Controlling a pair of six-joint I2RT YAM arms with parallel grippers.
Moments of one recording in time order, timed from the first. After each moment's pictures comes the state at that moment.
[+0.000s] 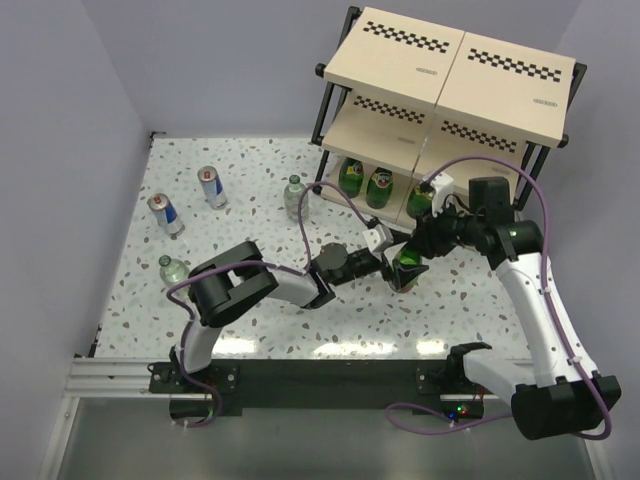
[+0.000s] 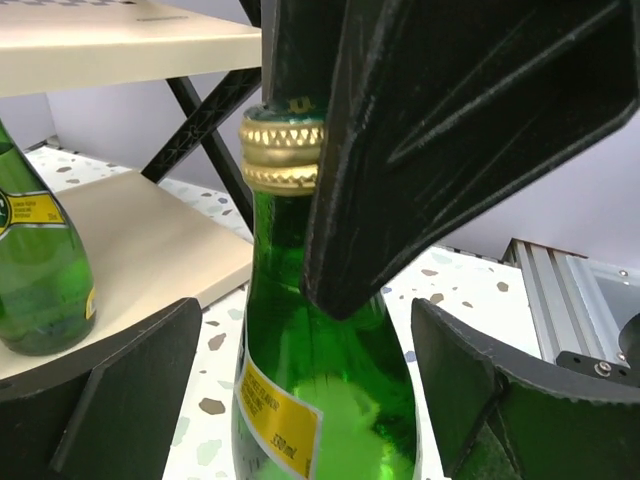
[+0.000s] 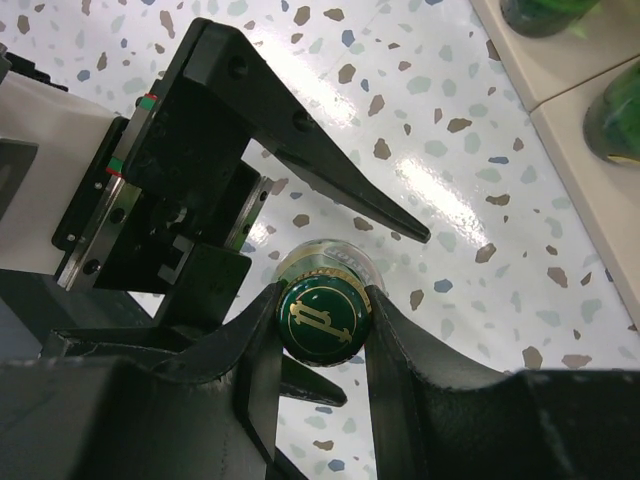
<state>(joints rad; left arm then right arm) -1.04 2.03 1.00 1.28 0.20 -0.18 0.15 1.06 1.14 -0.91 -0.54 -0.27</state>
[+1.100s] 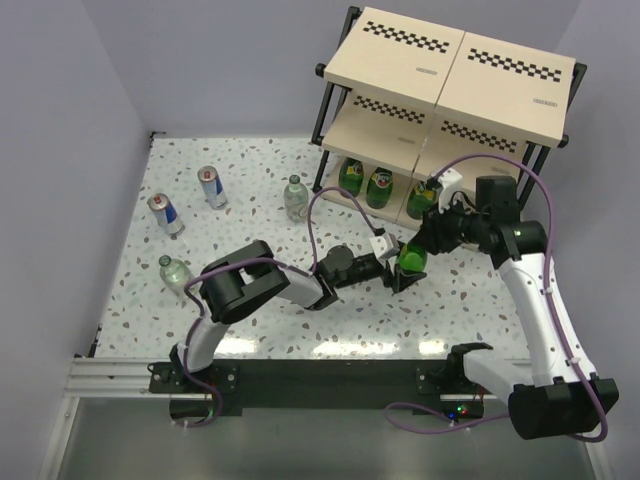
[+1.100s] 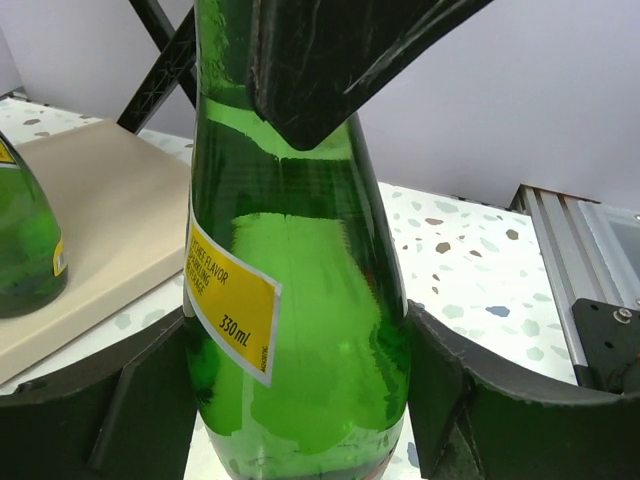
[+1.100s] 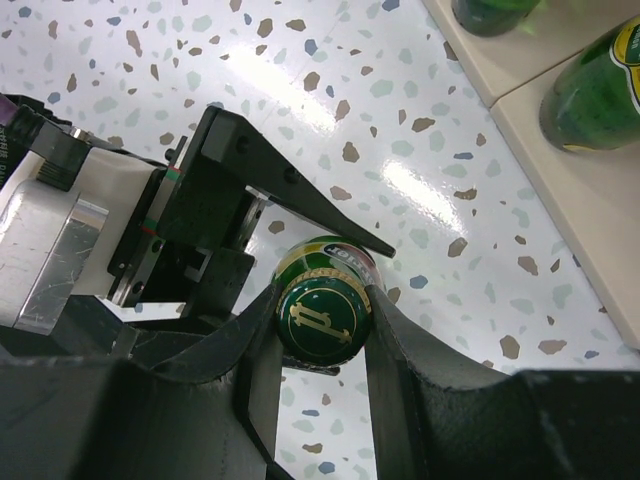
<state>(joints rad) -1.04 2.11 1.02 1.25 0.25 -0.15 0.10 1.06 1.14 -0.89 -0.51 -0.26</state>
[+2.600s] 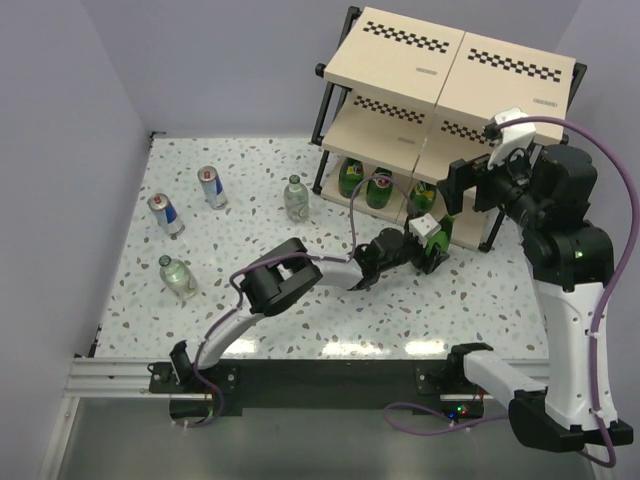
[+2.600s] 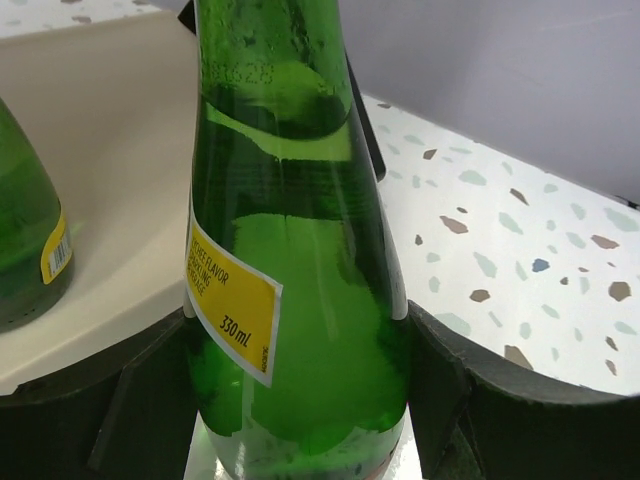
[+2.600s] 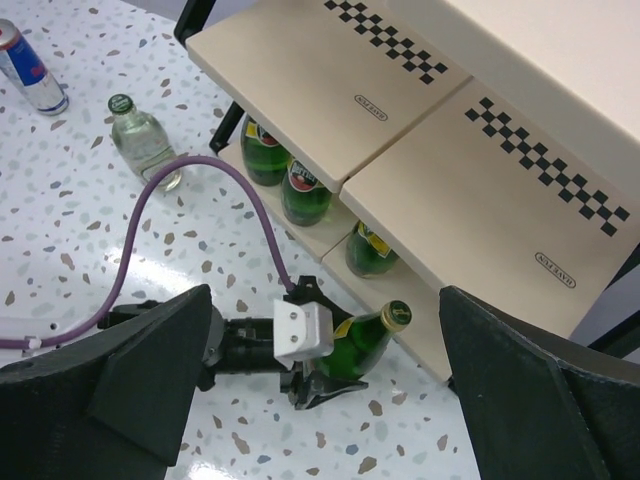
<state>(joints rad) -1.05 2.44 1.58 0.82 0.07 -0.16 0.10 1.02 1.61 -0.89 -0.24 -0.16</state>
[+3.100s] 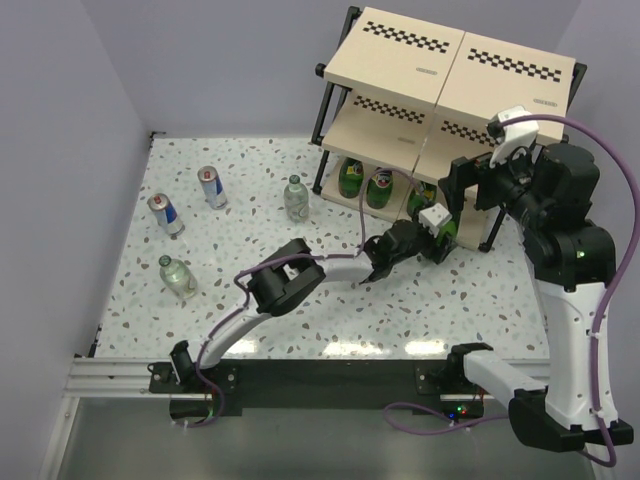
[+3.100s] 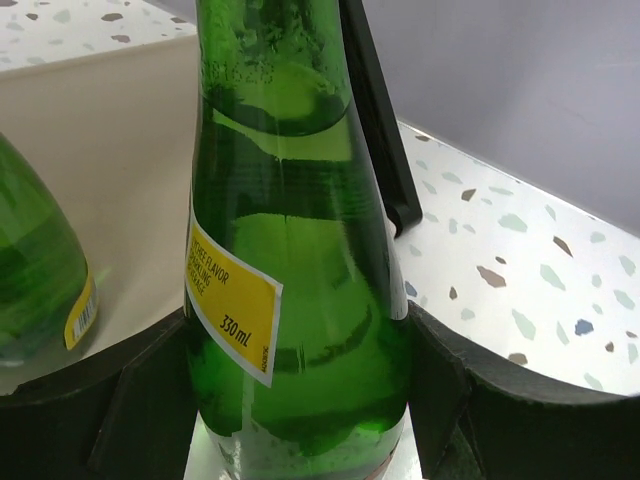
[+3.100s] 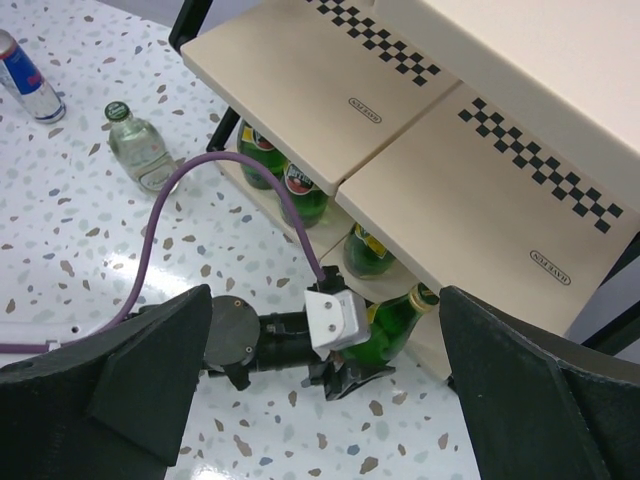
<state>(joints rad) -1.05 2.52 1.80 0.65 -0.01 -0.15 0.10 1.03 1.62 -0.89 -0.22 -0.14</state>
